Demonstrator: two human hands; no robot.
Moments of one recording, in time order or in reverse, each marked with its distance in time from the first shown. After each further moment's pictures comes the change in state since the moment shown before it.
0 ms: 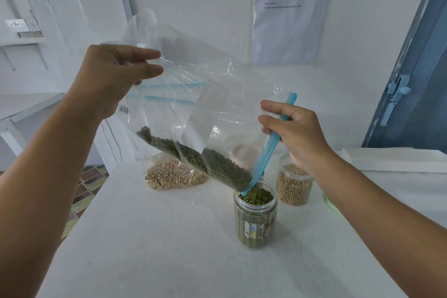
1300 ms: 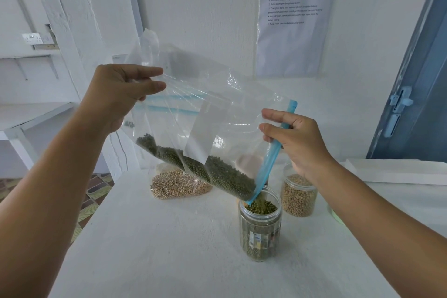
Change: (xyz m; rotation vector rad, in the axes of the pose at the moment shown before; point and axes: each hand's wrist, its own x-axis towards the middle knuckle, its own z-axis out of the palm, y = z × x) left_hand -0.011 0.001 -0.008 -0.022 0.025 -0.029; right_hand -0.002 -0.009 0.007 -0.014 -0.019 -0.005
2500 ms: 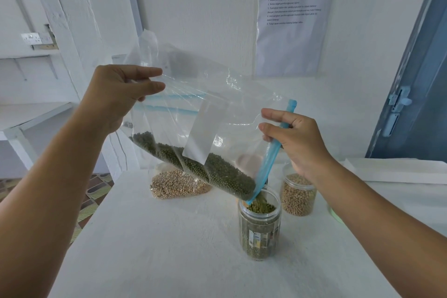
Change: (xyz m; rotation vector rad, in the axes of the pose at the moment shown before) left_hand 0.002 -0.005 -0.003 -0.018 -0.014 0.002; right_hand -0.002 0.000 0.000 -0.024 0.003 -0.005
